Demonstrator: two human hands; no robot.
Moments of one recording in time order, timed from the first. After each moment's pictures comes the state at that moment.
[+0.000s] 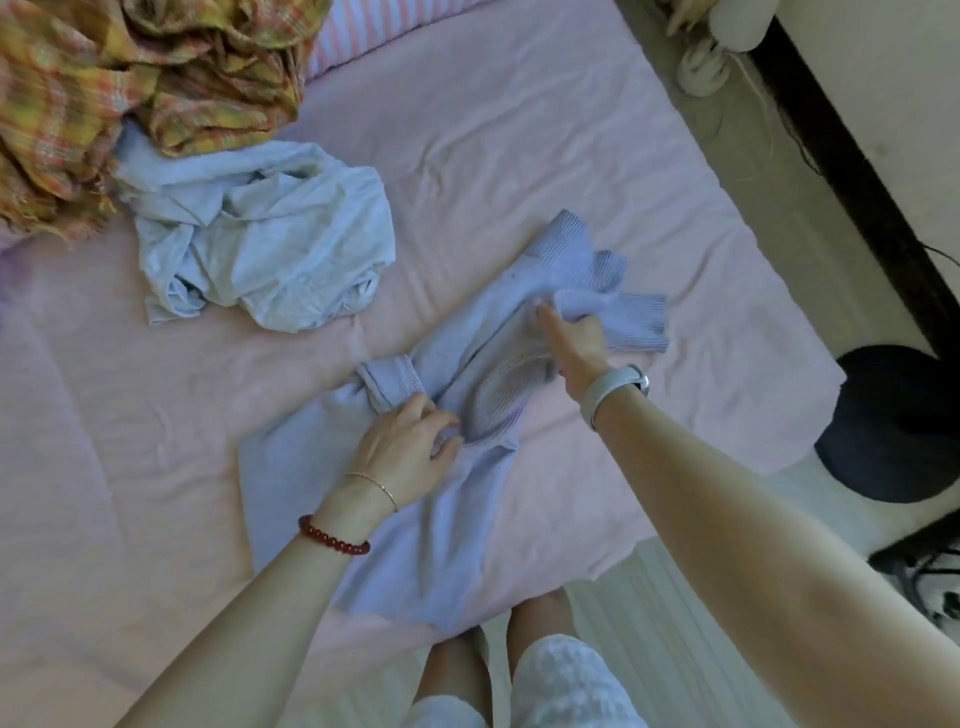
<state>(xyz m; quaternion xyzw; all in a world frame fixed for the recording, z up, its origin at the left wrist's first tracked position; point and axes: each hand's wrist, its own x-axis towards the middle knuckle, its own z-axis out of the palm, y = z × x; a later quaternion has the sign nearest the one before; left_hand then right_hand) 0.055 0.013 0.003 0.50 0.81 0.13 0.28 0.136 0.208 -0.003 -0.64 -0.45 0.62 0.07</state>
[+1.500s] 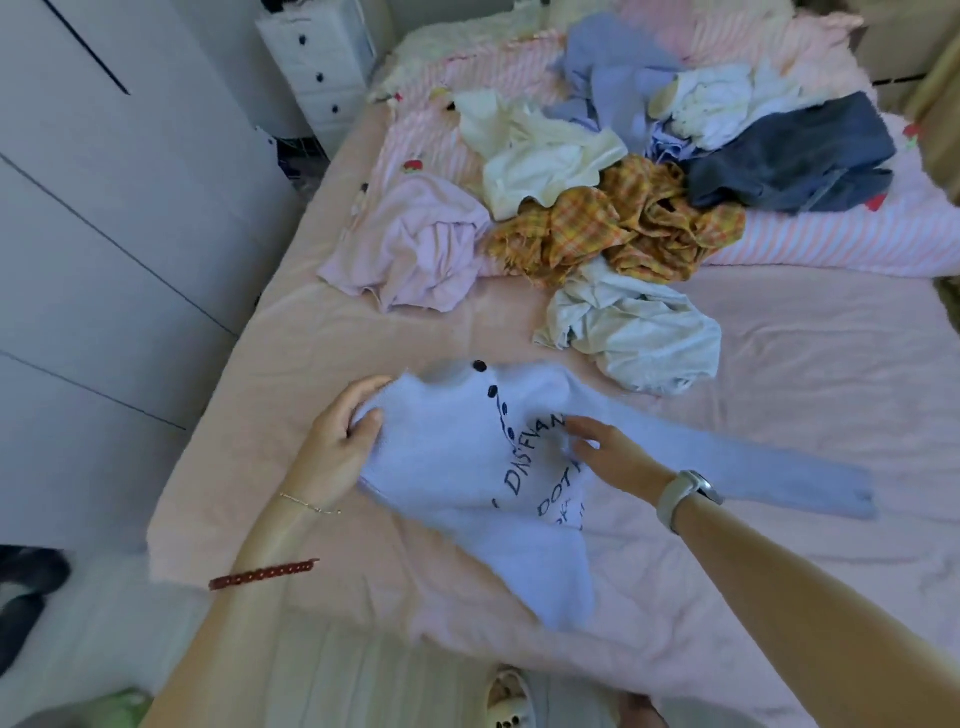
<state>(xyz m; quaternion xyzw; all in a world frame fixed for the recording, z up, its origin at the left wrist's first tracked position) 0.020 -0.325 0.262 0.09 0.86 0.49 0.10 0.062 -0.047 0.141 -0.13 -0.81 0.52 -0.23</state>
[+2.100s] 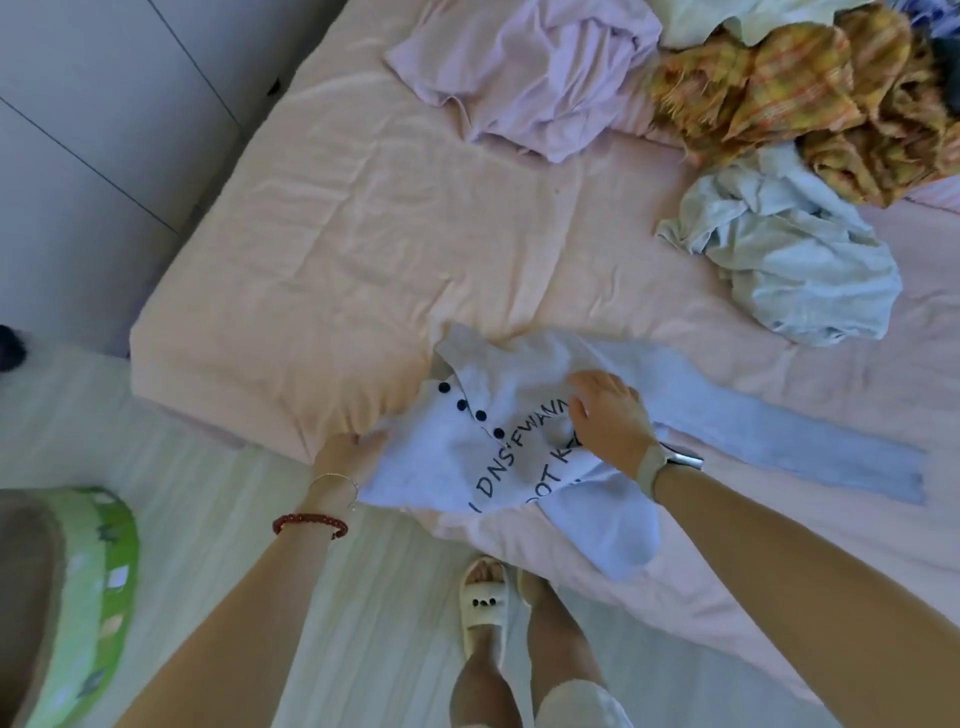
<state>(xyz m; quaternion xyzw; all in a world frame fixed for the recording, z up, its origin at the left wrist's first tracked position) 0.061 -0.487 0.036 -0.33 0.84 0.32 0.28 0.040 -0.198 0.028 0.01 -0.96 0.19 -0.19</state>
